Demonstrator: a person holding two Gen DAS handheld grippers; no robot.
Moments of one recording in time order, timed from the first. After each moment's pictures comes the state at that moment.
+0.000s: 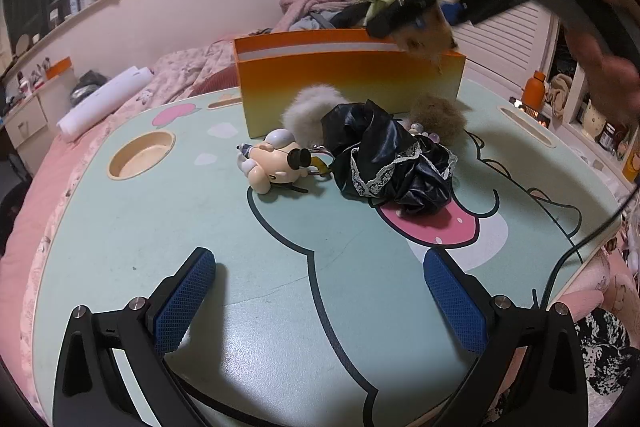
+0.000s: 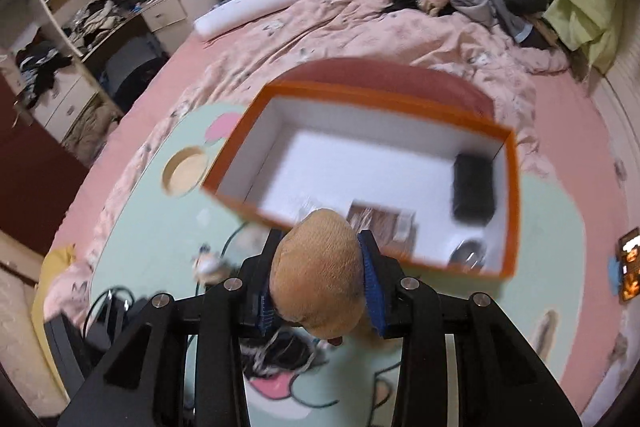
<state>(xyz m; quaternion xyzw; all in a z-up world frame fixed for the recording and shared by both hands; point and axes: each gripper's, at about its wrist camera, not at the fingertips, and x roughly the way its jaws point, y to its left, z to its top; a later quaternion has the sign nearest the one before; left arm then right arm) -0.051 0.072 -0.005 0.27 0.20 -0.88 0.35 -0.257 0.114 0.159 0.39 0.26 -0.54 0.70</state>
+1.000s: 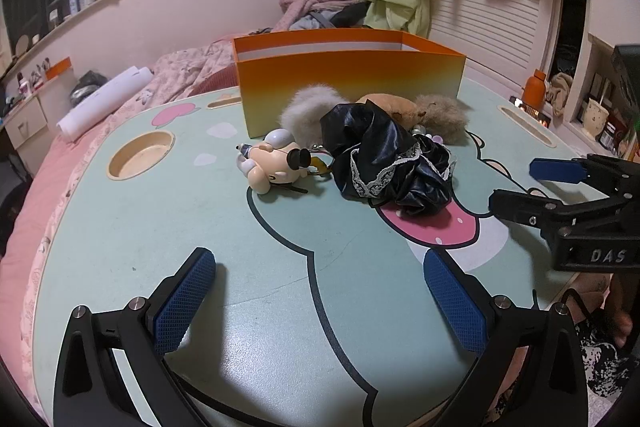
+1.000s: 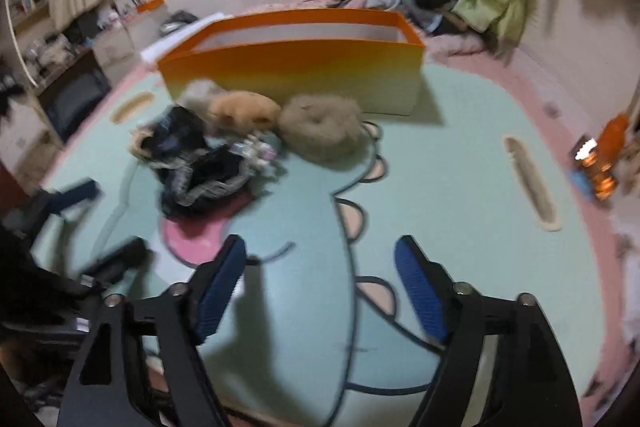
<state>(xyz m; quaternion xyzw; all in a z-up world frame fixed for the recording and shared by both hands) -0.052 0.073 -0.005 0.27 0.20 -0.87 0.36 -0.232 0.215 0.066 0.35 0.20 -0.69 0.60</state>
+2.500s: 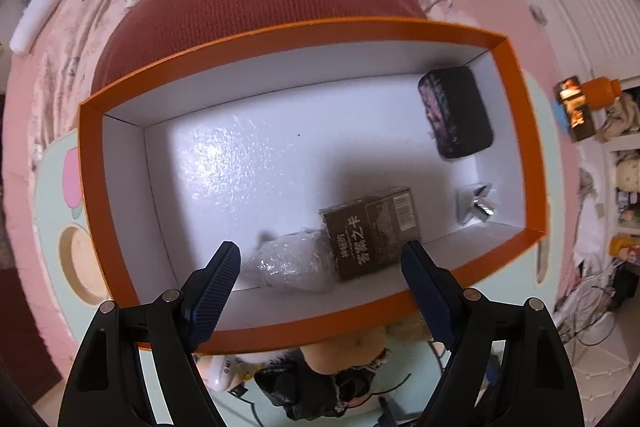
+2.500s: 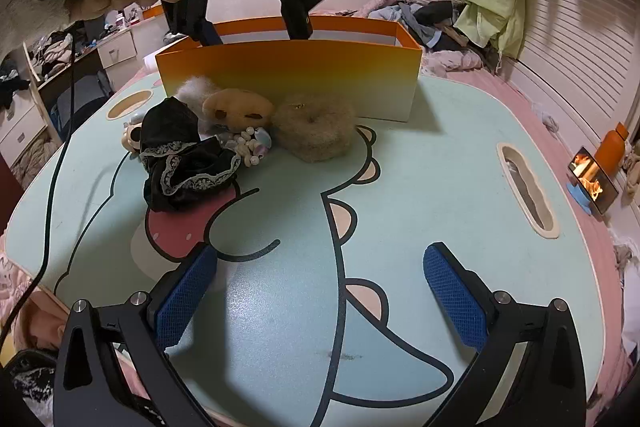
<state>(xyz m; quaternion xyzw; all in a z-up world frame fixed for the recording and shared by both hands) -0.231 -0.114 0.059 0.55 0.43 -0.65 0.30 -0.244 0.212 0.057 0.33 0.18 -0.70 0.62</state>
